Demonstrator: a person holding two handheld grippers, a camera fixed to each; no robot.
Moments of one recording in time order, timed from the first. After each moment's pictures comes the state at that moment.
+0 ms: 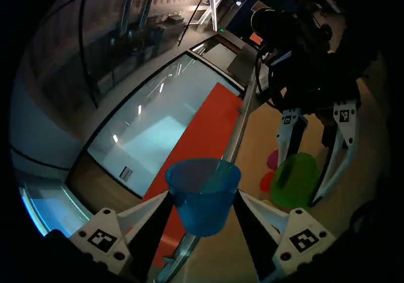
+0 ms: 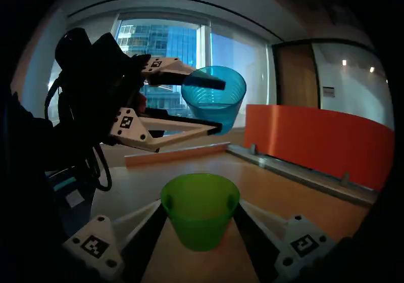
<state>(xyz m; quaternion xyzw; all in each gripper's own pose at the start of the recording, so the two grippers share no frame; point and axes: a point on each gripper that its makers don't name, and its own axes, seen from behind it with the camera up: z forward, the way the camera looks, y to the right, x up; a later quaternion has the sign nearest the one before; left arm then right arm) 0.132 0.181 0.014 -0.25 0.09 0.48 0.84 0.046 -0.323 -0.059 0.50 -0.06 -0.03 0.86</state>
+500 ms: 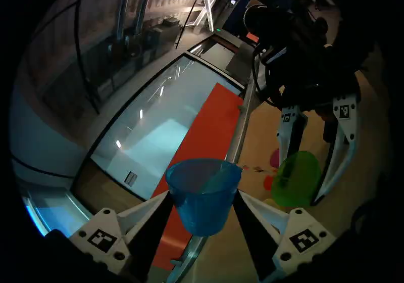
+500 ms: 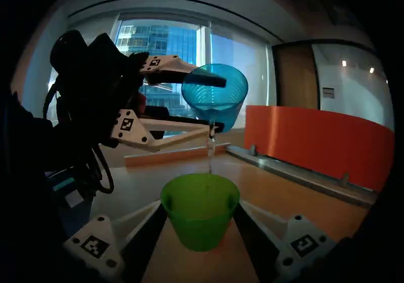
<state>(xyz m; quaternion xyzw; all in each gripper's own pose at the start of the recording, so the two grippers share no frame) 0.141 0.183 0.011 -0.24 0.10 0.50 0.83 0.048 -0.323 -0.059 0.50 -0.06 -0.03 0.86</state>
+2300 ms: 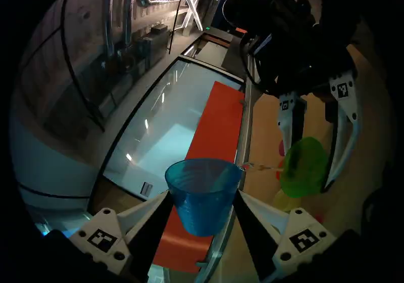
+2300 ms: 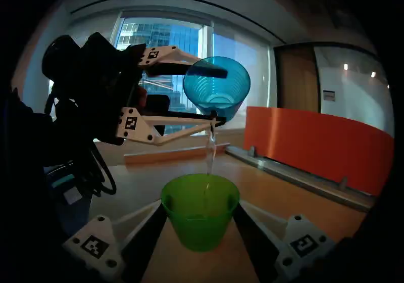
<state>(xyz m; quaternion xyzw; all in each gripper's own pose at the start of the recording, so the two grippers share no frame) 0.157 0.184 0.006 -0.21 0.13 0.56 0.79 0.052 -0.320 -0.059 0.50 -0.05 -0.04 0.86</state>
